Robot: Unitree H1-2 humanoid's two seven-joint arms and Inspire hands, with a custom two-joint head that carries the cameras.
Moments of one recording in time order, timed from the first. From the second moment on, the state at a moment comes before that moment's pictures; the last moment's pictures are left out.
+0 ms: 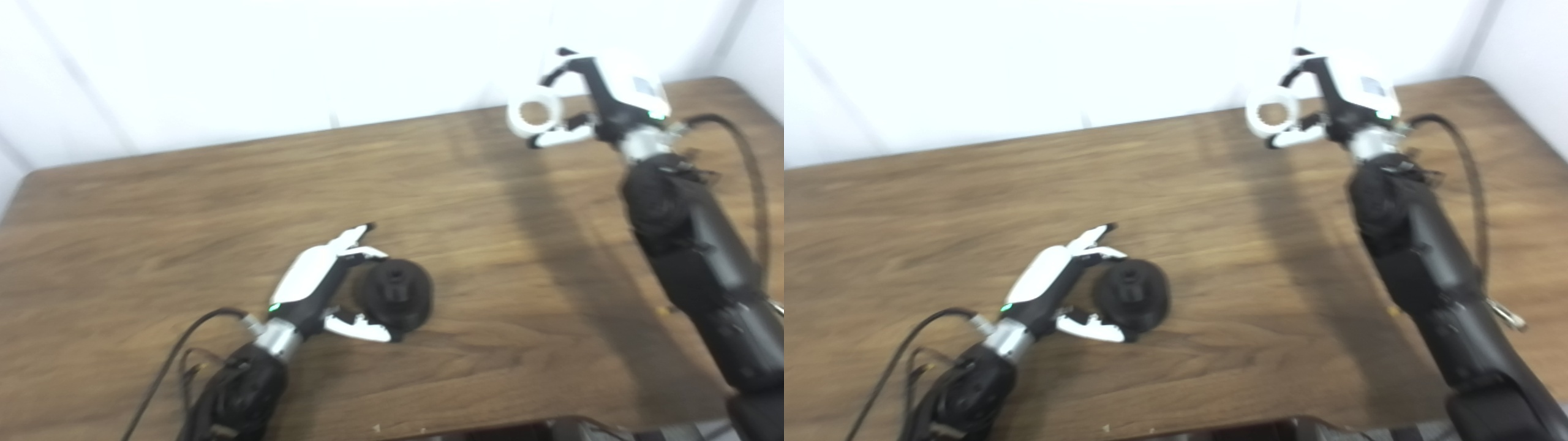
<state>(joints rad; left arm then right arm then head) -0.14 0.20 -0.33 -0.04 0.61 -0.07 -0.19 -0.47 -0.47 0.14 -0.04 -0.68 0.30 0.01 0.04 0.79</state>
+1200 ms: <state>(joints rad) -0.15 0.18 -0.32 -0.03 0.62 -0.05 -0.19 -0.20 -0.37 0.18 -0.51 -0.69 0.22 0.22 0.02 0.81</state>
